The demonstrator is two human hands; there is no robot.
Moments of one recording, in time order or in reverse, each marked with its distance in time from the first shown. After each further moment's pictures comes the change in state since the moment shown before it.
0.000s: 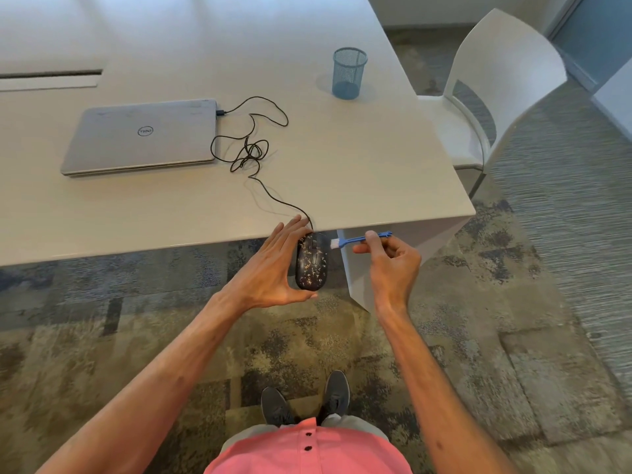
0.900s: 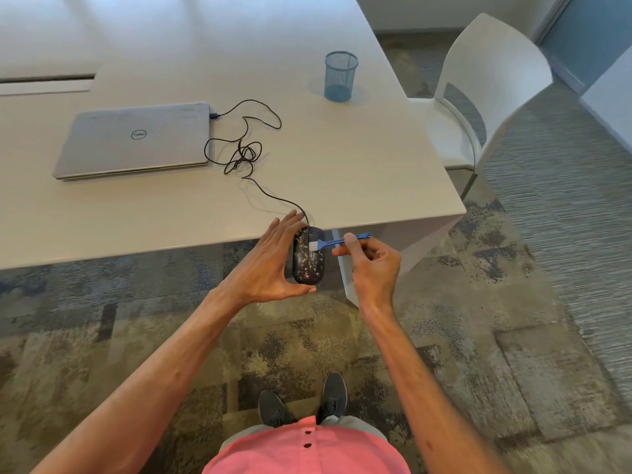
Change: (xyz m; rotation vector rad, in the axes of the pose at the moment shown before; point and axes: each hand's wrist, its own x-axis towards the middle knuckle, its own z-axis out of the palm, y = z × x) left_hand 0.009 0.005 -0.006 0.002 0.021 0.005; right_hand -0.014 -0.002 0.009 0.082 -0.102 -0.045
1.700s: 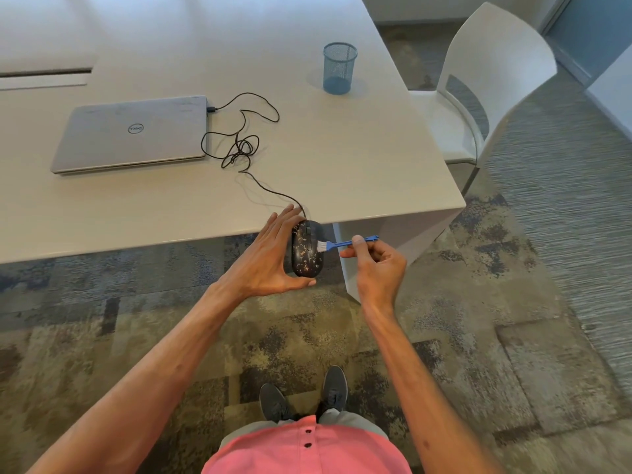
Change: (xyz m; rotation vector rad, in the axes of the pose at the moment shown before) left_hand 0.002 0.001 0.006 -0.001 -0.005 -0.038; right_hand -0.001 0.014 -0.012 -0.070 0.098 0.037
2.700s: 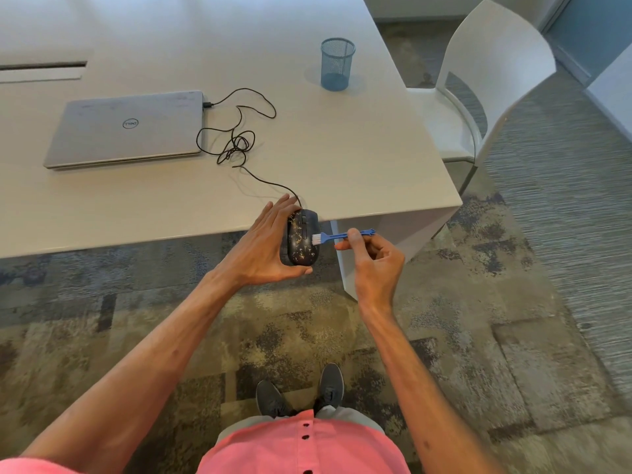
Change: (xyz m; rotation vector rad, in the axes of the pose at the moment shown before) left_hand 0.012 0.000 -0.007 0.028 0.025 0.001; right_hand 0.001 -0.002 -0.004 0.111 -0.049 -0.113
